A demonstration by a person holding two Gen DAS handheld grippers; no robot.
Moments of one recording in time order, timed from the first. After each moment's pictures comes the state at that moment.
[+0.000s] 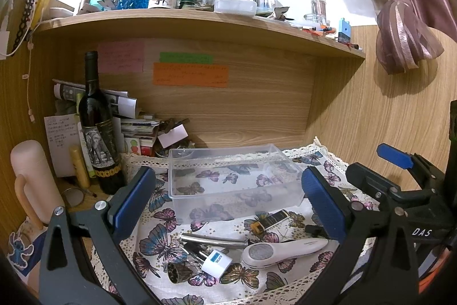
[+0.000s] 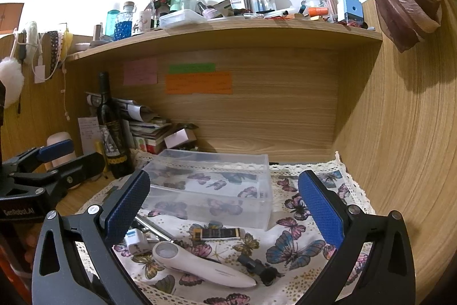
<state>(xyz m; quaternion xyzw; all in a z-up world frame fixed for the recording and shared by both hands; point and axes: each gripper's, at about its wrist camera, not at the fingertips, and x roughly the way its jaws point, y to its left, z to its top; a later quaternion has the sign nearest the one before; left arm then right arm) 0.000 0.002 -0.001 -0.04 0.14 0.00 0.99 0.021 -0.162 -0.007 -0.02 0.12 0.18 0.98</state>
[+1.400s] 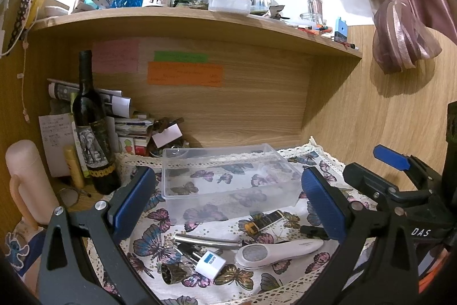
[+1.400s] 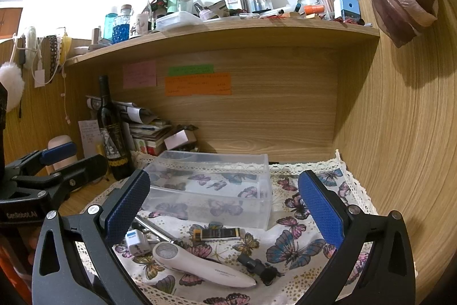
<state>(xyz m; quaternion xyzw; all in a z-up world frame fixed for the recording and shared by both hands) 0.005 -0.002 -0.001 -0.05 0.14 -0.01 0.99 0.021 -0.163 -0.005 -0.01 0.12 0.18 0.98</state>
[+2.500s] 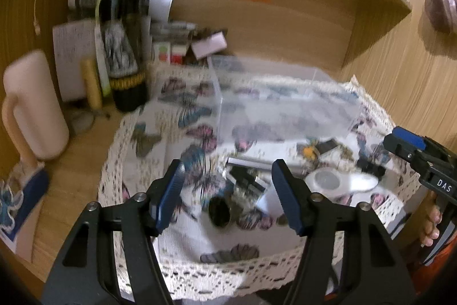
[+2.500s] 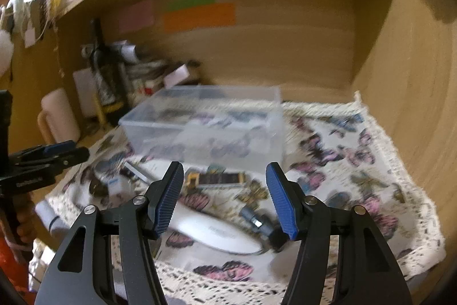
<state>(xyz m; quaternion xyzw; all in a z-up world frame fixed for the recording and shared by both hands) 0.020 0.058 -0.095 -0.08 0.31 0.03 0.95 0.061 -0.155 -0.069 -0.02 0.27 0.22 0.94</state>
